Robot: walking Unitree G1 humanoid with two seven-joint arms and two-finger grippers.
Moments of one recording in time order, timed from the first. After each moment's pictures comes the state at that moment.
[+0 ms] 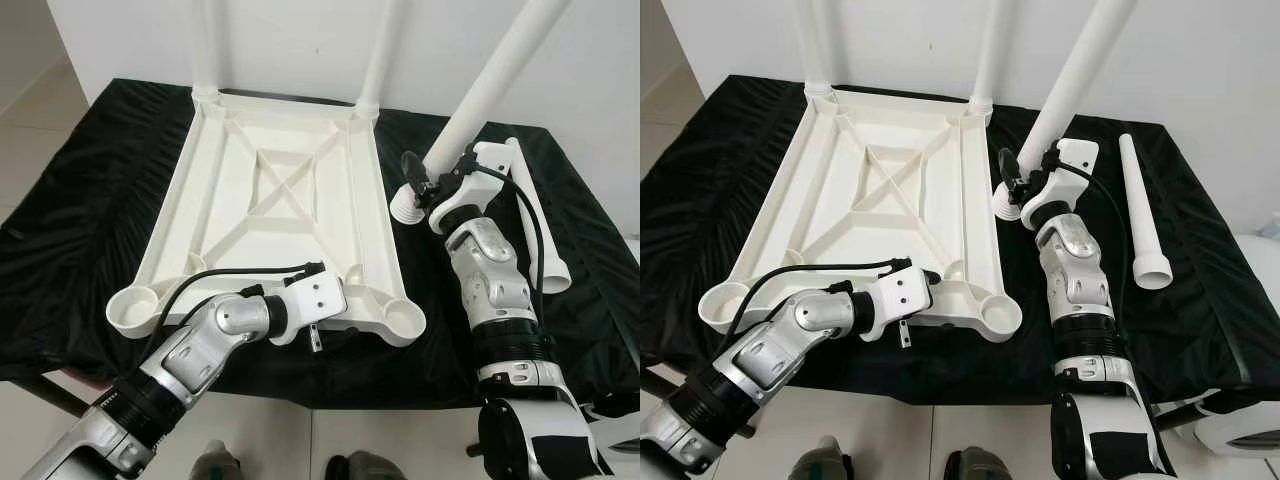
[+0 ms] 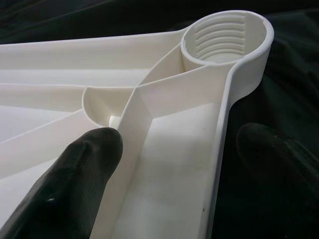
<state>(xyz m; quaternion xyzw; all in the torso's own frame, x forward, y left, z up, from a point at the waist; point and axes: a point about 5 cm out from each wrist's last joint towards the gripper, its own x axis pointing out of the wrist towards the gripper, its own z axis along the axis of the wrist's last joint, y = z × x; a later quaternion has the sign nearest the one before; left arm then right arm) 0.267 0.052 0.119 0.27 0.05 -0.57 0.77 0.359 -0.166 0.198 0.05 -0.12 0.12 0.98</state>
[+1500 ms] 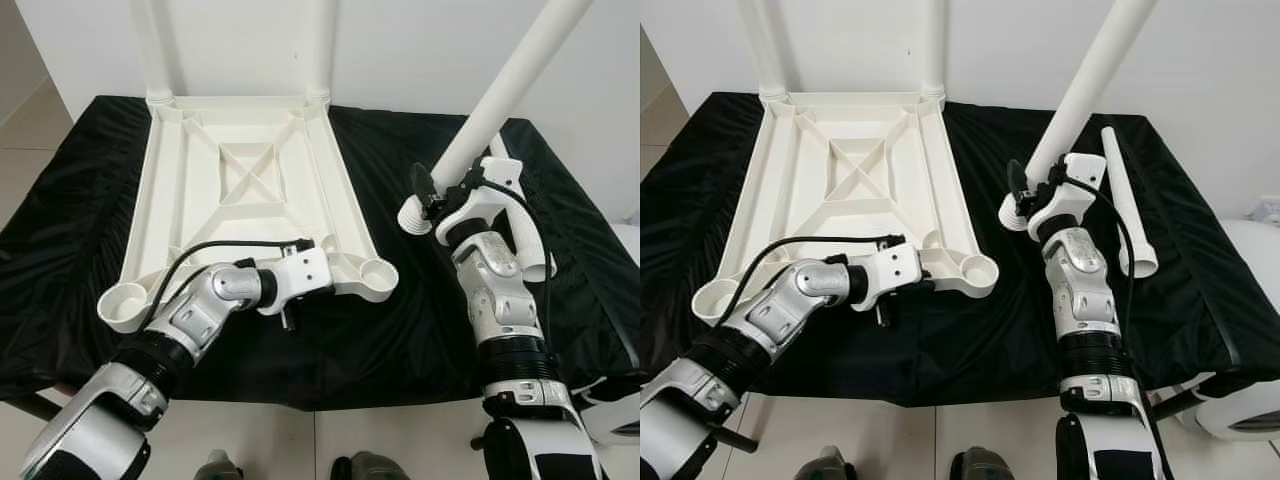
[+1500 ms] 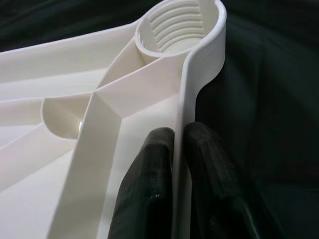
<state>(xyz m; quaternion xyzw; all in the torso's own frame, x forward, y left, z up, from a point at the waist) 0.306 0.078 0.117 0.30 0.08 -0.56 0.77 0.344 -0.177 0.190 0.03 -0.12 0.10 0.99</state>
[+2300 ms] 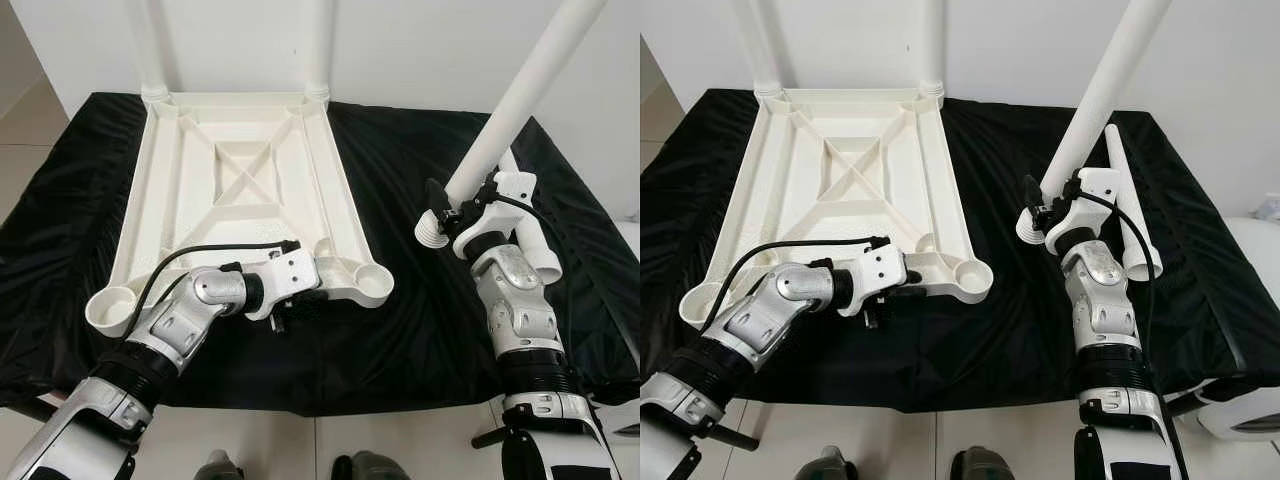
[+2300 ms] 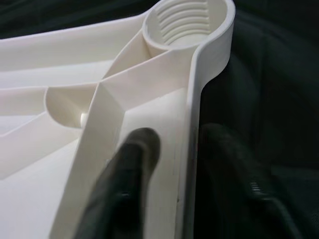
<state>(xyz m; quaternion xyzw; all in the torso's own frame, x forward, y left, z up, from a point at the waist) 0.301 0.084 0.119 0.30 0.09 -0.56 0.77 0.337 -0.195 0.178 0.00 -0.09 0.10 0.99</state>
